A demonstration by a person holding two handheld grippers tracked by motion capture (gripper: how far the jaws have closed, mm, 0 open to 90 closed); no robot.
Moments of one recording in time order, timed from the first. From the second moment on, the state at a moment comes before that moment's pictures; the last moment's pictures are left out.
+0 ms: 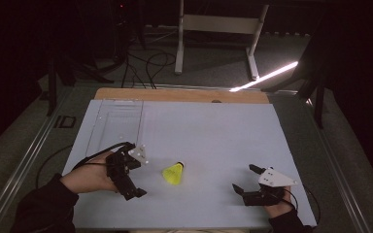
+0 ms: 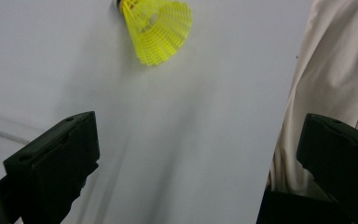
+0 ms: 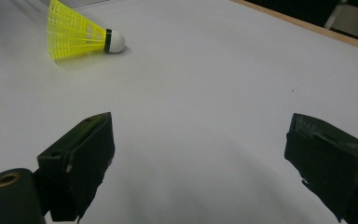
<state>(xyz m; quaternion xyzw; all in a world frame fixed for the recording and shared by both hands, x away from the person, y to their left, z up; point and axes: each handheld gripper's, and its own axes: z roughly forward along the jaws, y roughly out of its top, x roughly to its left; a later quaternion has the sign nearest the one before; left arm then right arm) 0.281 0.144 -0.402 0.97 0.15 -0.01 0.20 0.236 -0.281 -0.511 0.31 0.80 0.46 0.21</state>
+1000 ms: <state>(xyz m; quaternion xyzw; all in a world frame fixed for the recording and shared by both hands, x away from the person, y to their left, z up) 0.305 0.091 -0.422 0.96 0.17 0.02 0.21 0.236 -0.282 -0.512 0.31 0.80 0.46 0.21</state>
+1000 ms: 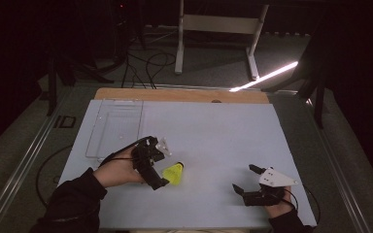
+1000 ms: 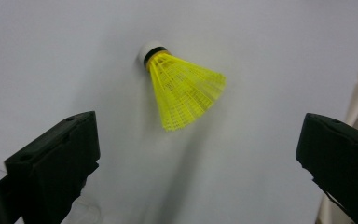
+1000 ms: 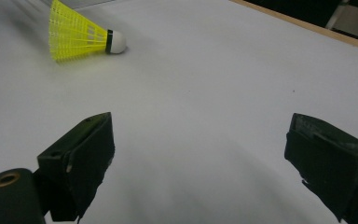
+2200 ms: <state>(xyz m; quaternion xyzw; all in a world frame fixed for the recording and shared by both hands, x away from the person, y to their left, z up) 0.322 0.064 -0.473 0.97 0.18 0.04 0.13 0.236 -0.282 -0.512 0.31 0.80 0.47 0.21</state>
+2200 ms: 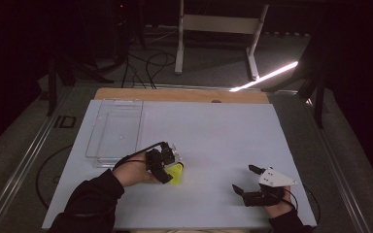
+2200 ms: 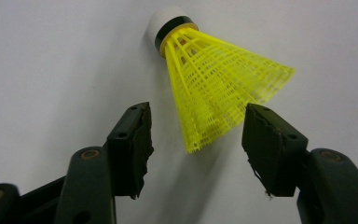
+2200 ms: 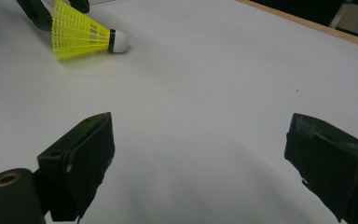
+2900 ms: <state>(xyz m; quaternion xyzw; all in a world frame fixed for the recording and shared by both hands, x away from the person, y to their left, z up) 0.324 0.047 -0.480 0.98 0.19 0.05 0.10 0.237 -0.281 -0.513 0.31 0.80 0.46 0.20</state>
